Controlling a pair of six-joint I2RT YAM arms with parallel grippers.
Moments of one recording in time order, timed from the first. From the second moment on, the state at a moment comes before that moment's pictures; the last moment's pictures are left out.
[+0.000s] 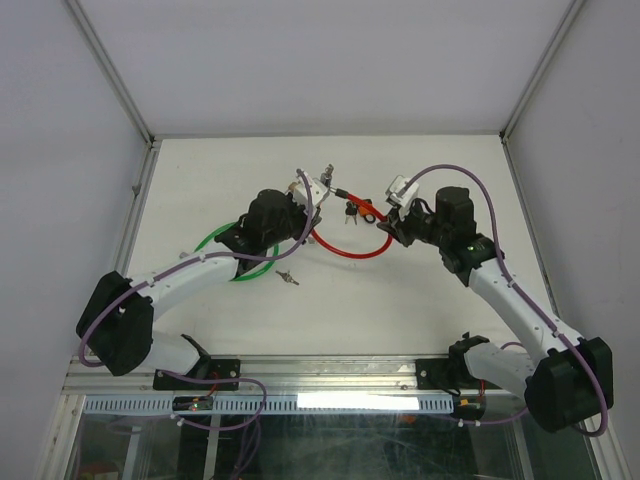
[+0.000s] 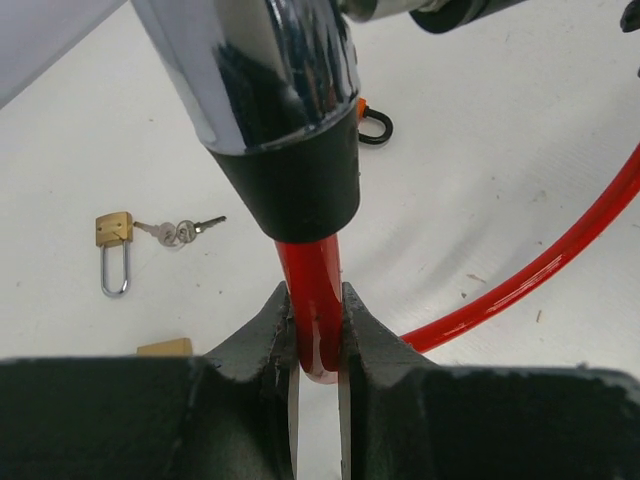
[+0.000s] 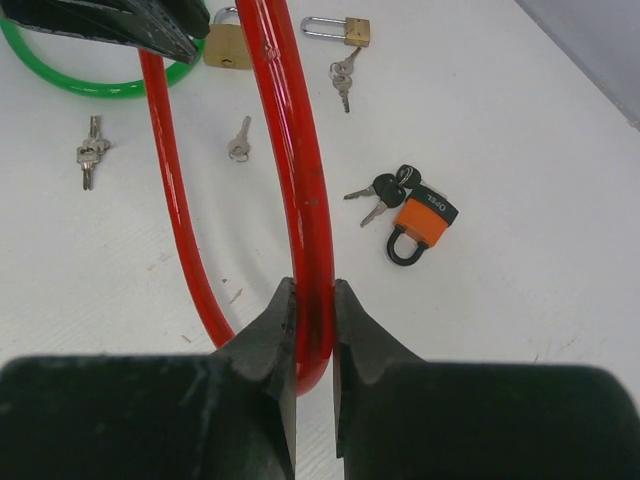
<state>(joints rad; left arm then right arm) -0.69 1.39 0.88 0.16 0.08 0.14 0.37 1.07 0.78 -0.14 -0.49 -0.39</state>
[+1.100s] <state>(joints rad) -0.75 1.41 0.91 0.10 -0.08 0.22 0.36 1.19 0.90 -0.30 -0.46 -0.26</state>
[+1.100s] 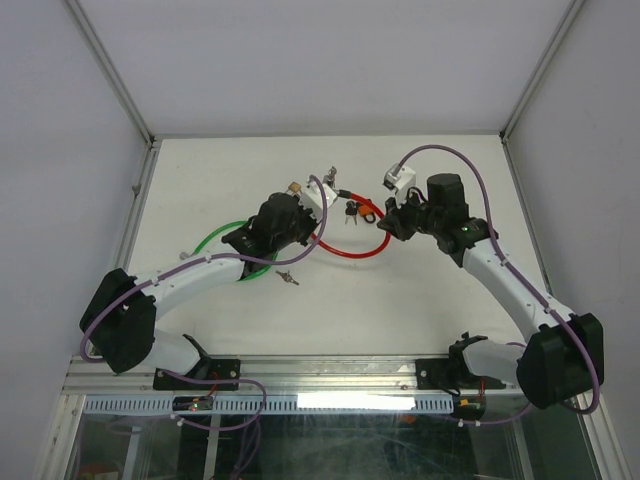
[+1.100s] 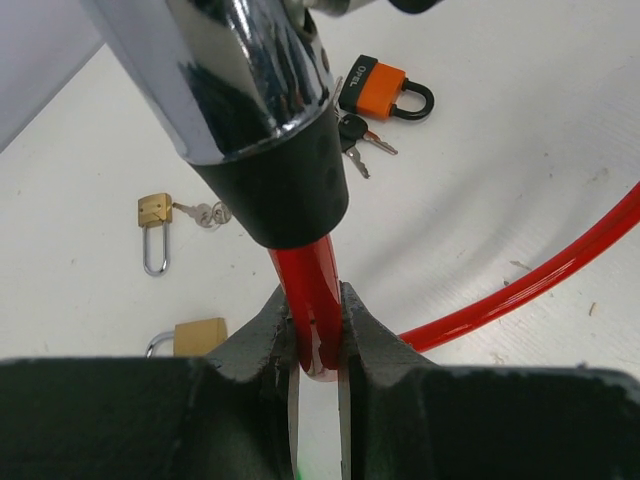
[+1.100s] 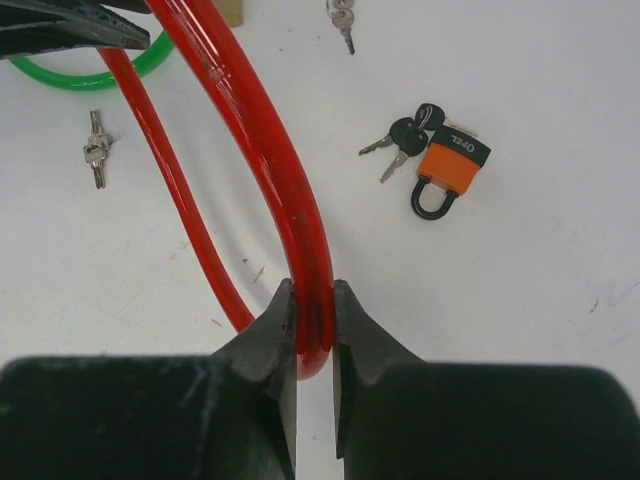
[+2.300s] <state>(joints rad) -0.77 1.49 0.97 0.05 -0.23 0.24 0.37 1.22 0.90 -0.34 -0.70 -0.22</state>
